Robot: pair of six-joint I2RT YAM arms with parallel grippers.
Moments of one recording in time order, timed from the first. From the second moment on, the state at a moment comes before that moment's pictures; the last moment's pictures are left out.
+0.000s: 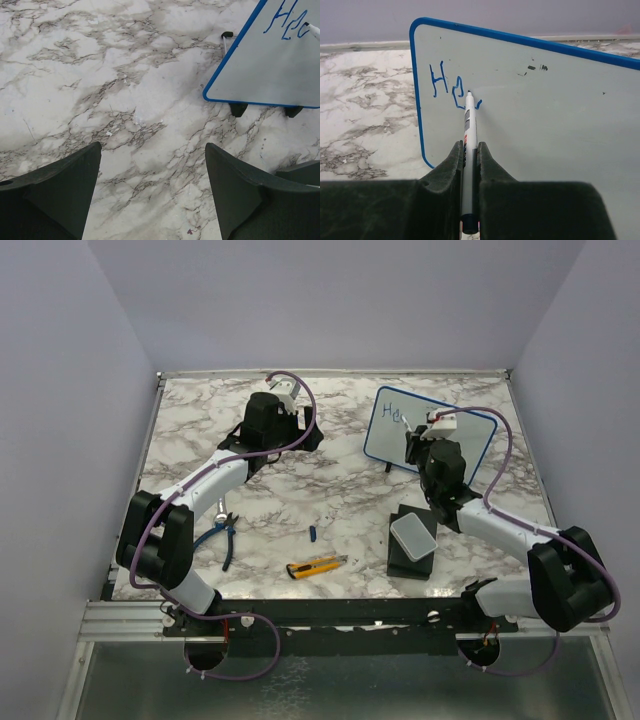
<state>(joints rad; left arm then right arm) -0.41 1.58 1.10 0.02 0.20 -0.29 0.44 1.31 0.61 0.60 0.37 0.10</state>
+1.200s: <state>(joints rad) -0.41 1.56 1.10 0.02 0.20 -0.29 0.44 1.28 0.57 0.59 0.41 0.13</state>
